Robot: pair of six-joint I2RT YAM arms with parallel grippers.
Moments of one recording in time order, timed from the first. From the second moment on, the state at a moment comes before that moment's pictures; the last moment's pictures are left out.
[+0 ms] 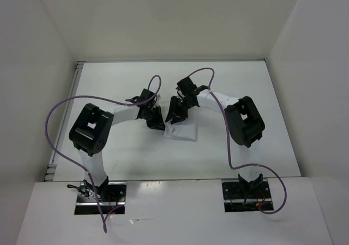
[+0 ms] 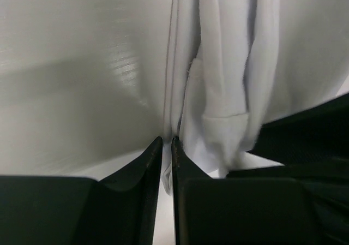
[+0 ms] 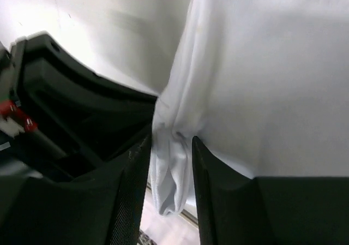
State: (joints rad) left arm -0.45 1.87 1.10 -0.30 0.36 -0.64; right arm 0.57 2.01 1.44 -0.52 -0.46 0.71
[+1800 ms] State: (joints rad) left arm -0.41 1.69 1.06 -0.34 0.54 -0.54; right arm 0.34 1.12 1.05 -0.45 -0.31 0.71
